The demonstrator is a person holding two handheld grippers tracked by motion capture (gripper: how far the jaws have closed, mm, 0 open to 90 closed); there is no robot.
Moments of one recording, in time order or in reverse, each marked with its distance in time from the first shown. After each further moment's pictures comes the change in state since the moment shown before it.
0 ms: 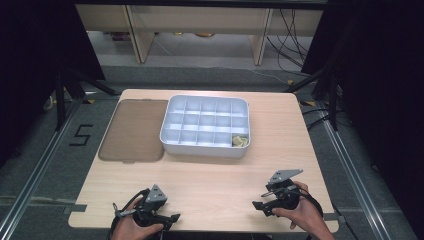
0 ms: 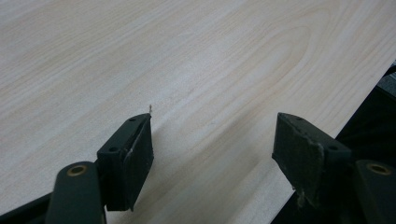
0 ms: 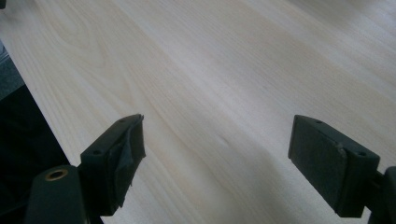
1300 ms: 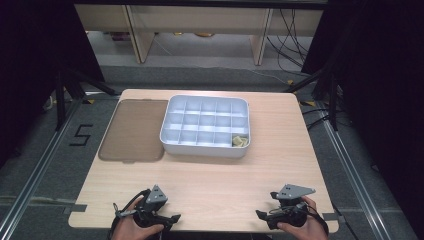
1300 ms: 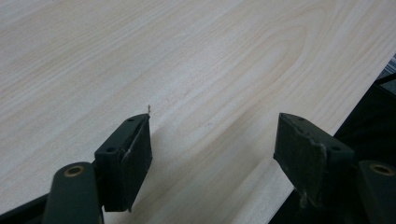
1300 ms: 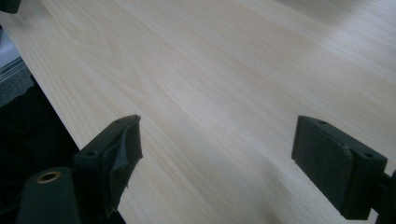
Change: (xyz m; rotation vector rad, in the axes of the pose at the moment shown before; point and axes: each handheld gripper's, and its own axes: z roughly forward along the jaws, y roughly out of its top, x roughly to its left) left arm -0.003 0.000 0.001 -0.012 -0.001 -0.005; right arm 0.014 -0.038 -0.007 -0.142 -0.037 -0.001
